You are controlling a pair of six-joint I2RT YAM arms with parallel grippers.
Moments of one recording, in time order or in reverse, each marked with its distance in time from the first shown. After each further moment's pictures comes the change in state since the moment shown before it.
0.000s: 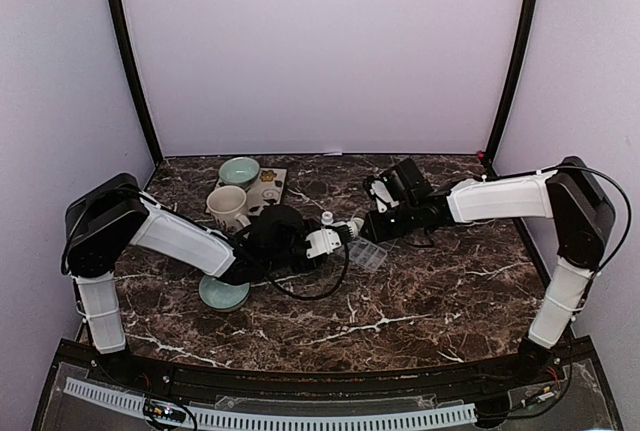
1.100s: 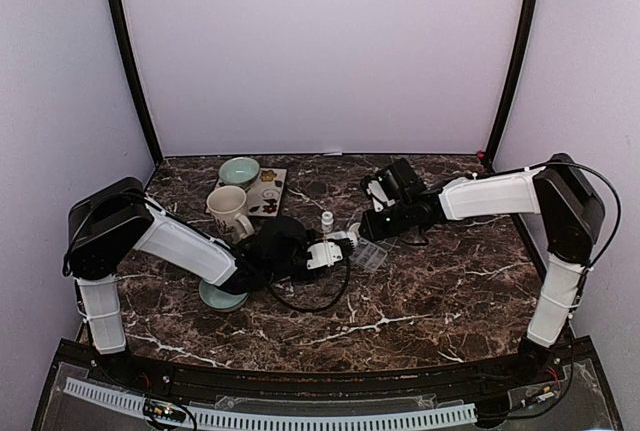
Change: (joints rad) left arm -0.039 0.015 -0.038 0.025 -0.055 0.048; right arm -0.010 0.066 0.050 0.000 0.013 0.000
